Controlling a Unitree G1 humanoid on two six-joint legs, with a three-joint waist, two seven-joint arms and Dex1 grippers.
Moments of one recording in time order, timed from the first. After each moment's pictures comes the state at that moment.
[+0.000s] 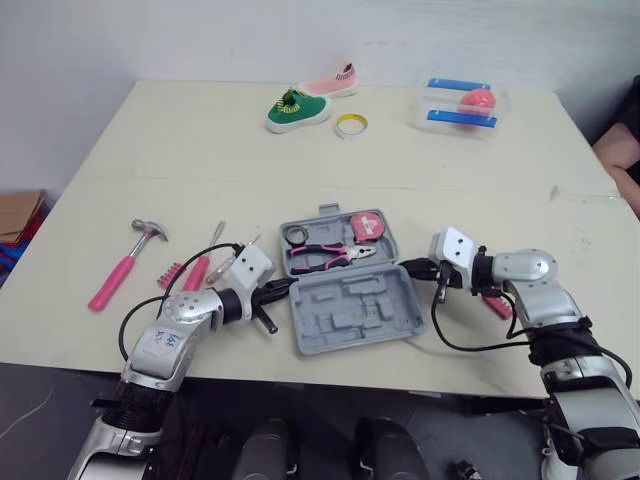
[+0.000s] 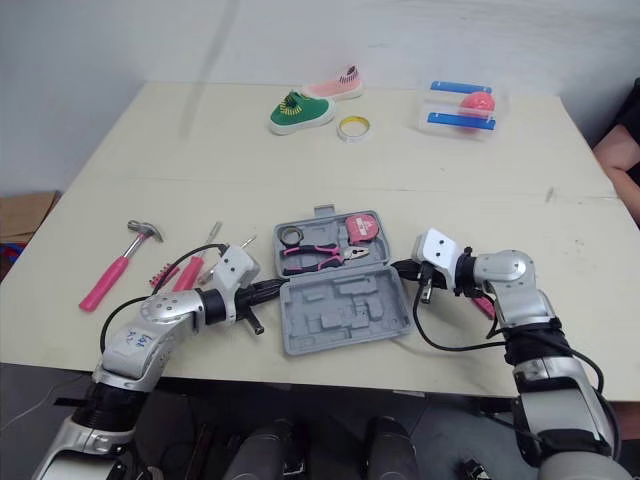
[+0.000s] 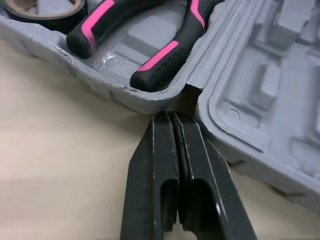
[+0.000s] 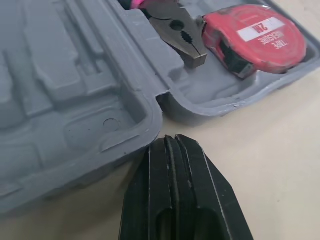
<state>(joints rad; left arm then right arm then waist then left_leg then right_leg) -0.36 0.48 -0.14 -0.08 -0.25 0.55 -0.63 -0.56 -0.65 0.07 0.48 0.08 -0.10 1.18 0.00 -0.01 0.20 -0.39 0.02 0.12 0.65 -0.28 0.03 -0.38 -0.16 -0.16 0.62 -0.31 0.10</state>
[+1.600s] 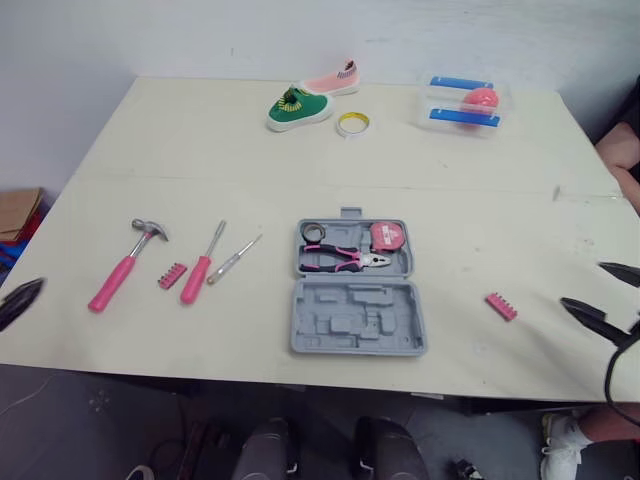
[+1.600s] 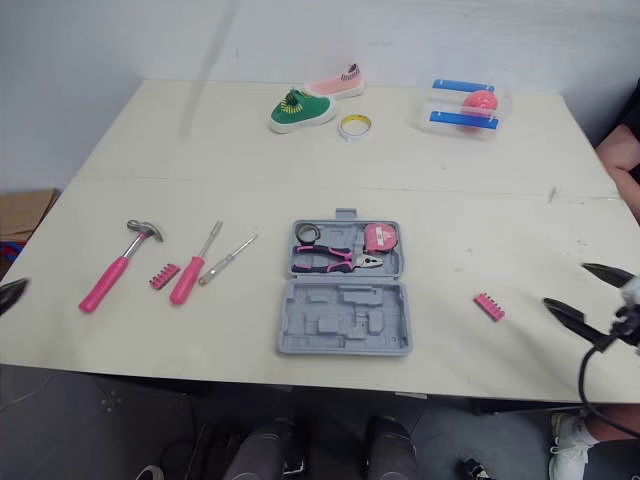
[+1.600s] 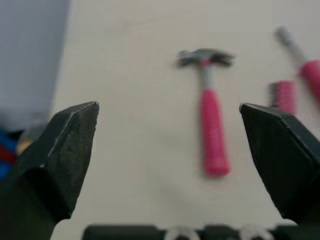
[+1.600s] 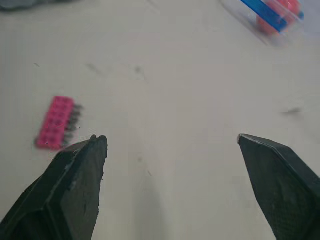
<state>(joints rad) 0.10 0.98 0.90 0.46 -0.44 0.15 -0.91 -0.03 -0.95 -0.58 0.63 0.38 -0.35 1.20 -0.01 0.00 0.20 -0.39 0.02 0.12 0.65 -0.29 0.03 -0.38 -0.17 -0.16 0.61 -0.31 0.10</state>
